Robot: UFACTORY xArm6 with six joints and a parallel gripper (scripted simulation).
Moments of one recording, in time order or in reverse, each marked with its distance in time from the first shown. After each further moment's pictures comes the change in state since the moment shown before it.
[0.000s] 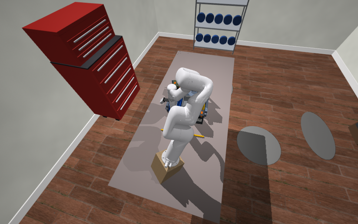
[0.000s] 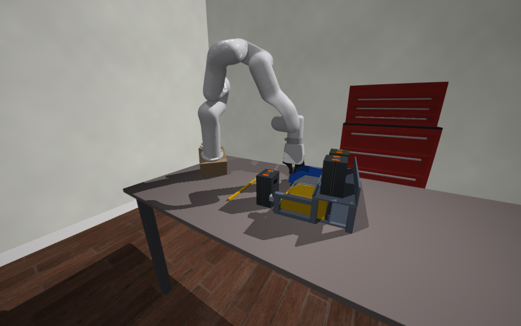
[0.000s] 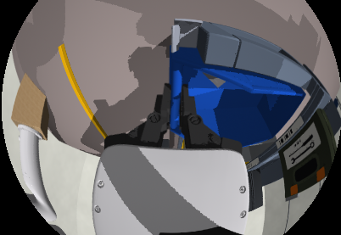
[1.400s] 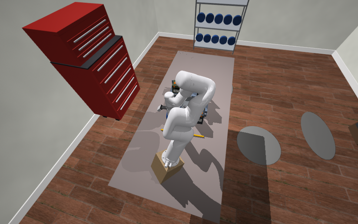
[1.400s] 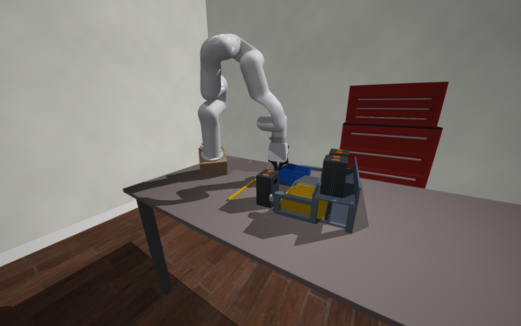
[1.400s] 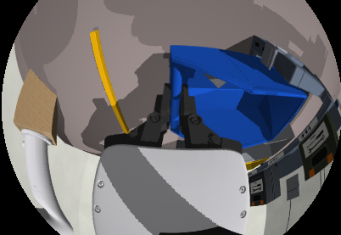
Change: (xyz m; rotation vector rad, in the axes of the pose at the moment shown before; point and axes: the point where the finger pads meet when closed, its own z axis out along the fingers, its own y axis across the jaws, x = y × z) arm 0.000 -0.085 0.001 0.004 0.000 -0.002
